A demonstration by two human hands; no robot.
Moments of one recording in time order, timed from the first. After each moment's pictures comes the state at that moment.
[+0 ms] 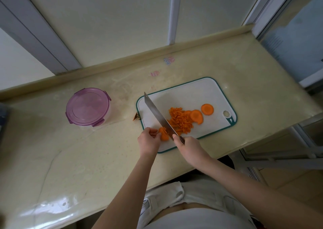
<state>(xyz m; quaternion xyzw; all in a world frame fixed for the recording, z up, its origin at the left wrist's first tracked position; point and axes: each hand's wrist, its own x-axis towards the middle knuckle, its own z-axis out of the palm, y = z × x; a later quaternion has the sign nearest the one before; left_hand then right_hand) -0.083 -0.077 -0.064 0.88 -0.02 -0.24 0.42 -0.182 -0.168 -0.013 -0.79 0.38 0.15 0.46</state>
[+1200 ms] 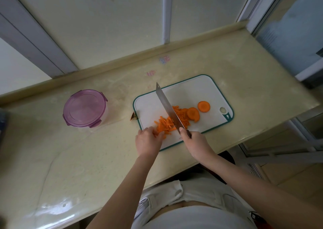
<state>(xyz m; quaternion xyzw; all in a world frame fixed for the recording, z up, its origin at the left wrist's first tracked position) -0.090 -0.074 -0.056 0.94 -0.17 -0.18 0.23 -0.196 -0.185 -0.014 -0.76 0.43 0.09 0.48</state>
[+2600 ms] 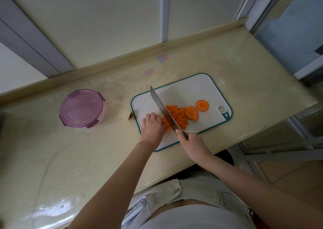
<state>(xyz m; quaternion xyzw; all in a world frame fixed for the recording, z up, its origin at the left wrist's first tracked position) -0.068 -0.103 -0.061 0.90 -0.40 -0.13 0.08 -0.198 -0.181 -0.013 -0.77 0.40 0.09 0.48</state>
